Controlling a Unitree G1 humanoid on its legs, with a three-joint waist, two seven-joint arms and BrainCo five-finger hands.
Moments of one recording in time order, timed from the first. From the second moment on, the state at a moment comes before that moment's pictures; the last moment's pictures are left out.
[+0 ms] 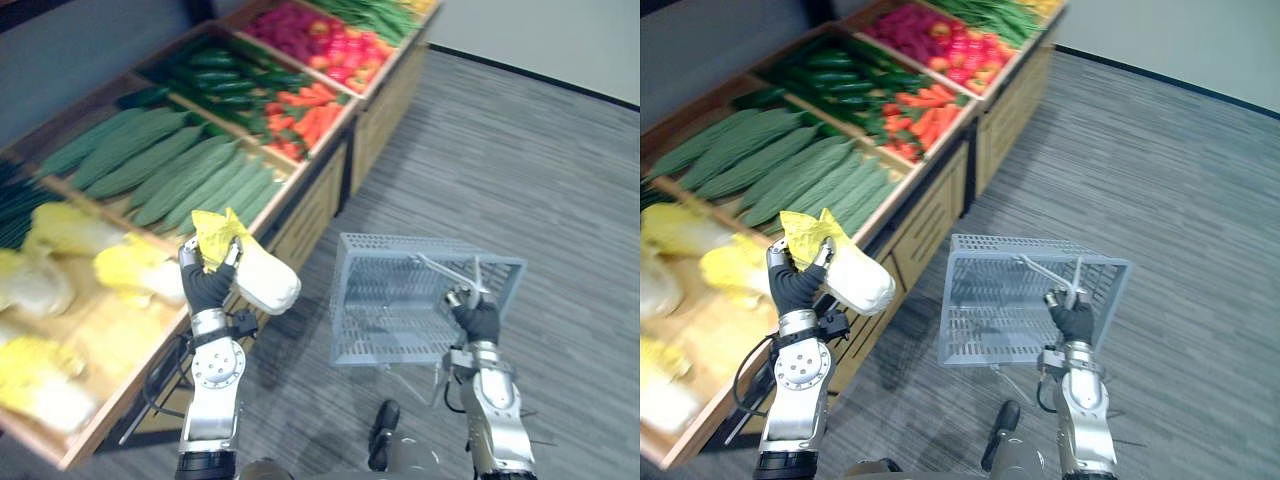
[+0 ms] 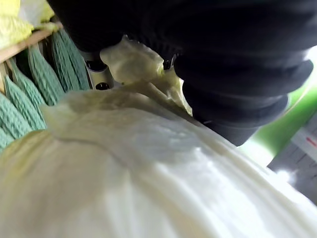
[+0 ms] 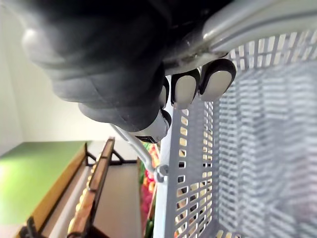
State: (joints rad) left arm 0.04 -0.01 0.05 -0.12 0.23 -0.18 0.37; right arm 0.11 -0.09 -0.06 0.06 0.13 -0.16 -0.07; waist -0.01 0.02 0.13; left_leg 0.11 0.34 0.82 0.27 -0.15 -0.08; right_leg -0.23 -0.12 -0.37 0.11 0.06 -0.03
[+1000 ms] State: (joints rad) left arm -0.11 0.06 -0.30 0.33 0.25 -0.13 0.27; right arm 0.03 -0.14 0.23 0.01 0.48 -0.10 -0.04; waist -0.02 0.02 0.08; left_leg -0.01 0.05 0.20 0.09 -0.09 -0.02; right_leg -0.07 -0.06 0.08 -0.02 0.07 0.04
